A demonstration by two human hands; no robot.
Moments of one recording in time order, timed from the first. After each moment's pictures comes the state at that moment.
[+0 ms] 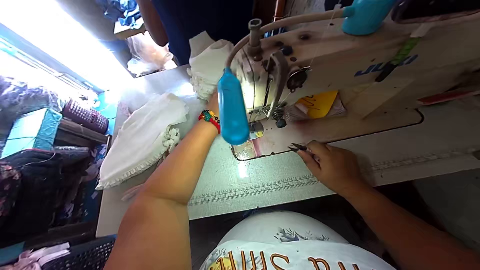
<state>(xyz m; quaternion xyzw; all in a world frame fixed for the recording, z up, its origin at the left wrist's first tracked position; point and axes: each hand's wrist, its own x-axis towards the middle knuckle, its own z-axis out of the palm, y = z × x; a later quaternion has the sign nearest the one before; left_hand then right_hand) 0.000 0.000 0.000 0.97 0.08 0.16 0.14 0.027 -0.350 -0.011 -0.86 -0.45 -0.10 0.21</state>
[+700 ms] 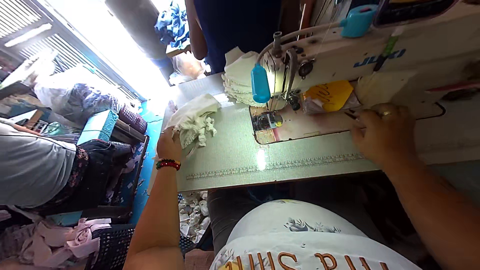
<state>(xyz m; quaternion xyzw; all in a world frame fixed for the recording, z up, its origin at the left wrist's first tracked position) -0.270 0.034 0.062 0.87 0.44 0.19 0.12 0.046 -0.378 0.038 -0.91 -0.36 -0.09 0.20</state>
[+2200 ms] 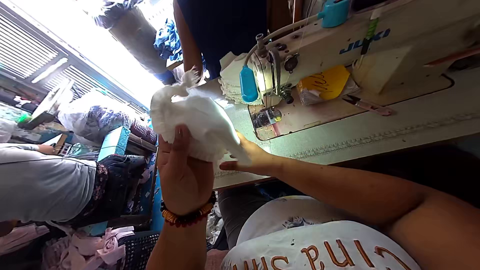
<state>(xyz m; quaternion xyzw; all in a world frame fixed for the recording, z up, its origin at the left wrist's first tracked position) -0.249 -0.152 0.185 0.53 0.06 0.44 0.72 -0.121 -0.214 0.076 -0.52 -0.42 0.43 0.60</state>
